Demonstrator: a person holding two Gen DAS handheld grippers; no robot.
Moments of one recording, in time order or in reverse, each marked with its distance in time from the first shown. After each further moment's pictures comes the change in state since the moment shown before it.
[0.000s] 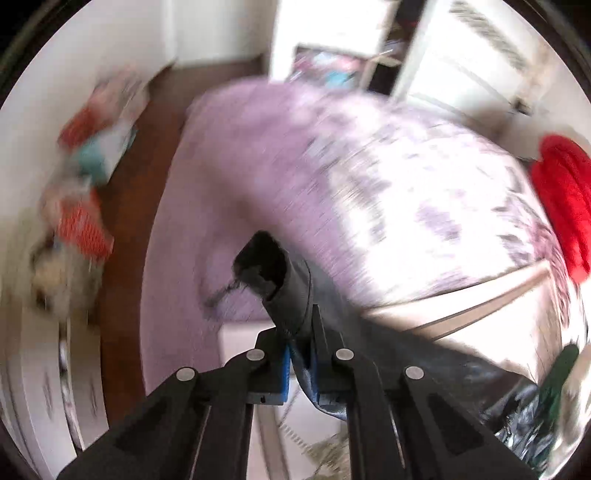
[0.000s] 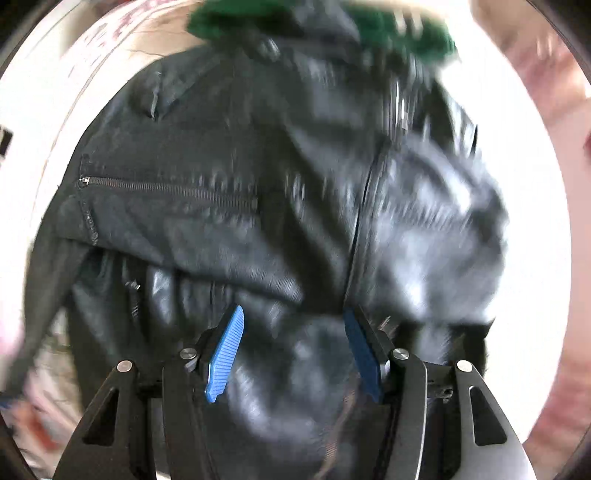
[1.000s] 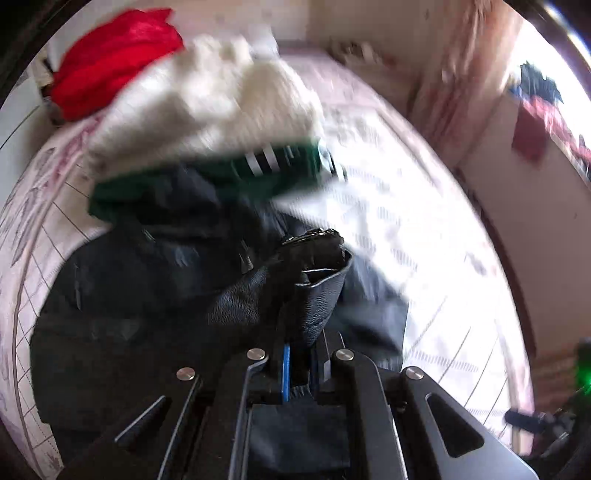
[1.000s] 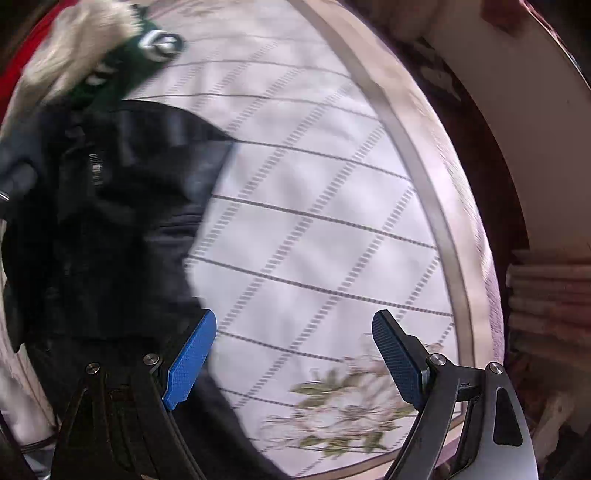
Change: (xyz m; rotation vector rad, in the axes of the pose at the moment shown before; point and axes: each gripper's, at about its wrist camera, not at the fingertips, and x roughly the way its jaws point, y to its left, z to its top) left arm -0.116 -0.390 -0.412 1.374 0.199 -0.698; right arm -0.037 -0.372 -0.025 0.463 0.107 0.008
